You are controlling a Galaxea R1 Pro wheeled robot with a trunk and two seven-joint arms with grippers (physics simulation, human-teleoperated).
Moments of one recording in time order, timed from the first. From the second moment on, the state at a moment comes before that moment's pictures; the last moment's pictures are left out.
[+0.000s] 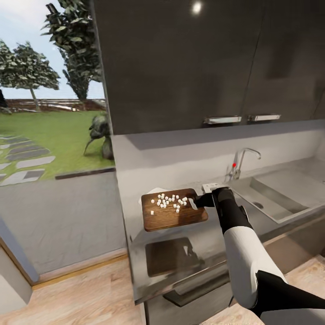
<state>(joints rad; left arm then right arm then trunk) -0.26 -0.08 -0.34 0.07 0.25 -0.08 0.09 -0.98 0.17 -0.33 -0.81 0.67 0.77 0.44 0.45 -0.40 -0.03</state>
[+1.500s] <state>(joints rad) -0.26 -0.08 -0.34 0.07 0.25 -0.08 0.09 -0.98 0.17 -0.33 -0.82 0.67 0.77 0.44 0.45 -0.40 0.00</state>
